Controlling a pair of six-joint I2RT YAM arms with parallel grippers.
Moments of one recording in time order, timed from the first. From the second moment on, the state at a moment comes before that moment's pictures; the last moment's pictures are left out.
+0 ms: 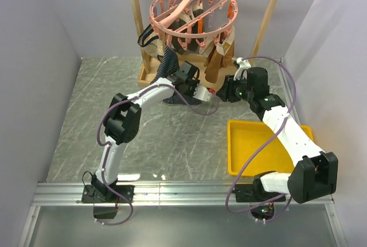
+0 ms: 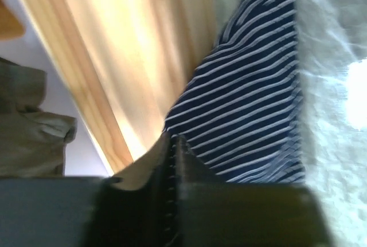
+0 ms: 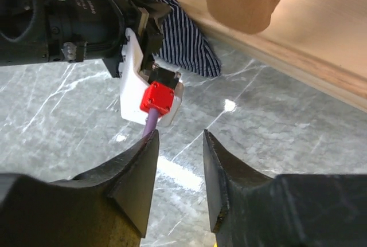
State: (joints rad) left arm -0.67 2.18 1.85 -0.53 -0.03 1.32; right arm 0.25 1.27 1.05 -0.30 -0.33 0.20
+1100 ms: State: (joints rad) left arm -0.55 1.15 0.79 0.09 0.66 1.41; right arm 0.39 1.58 1.00 0.32 -0.81 0.97
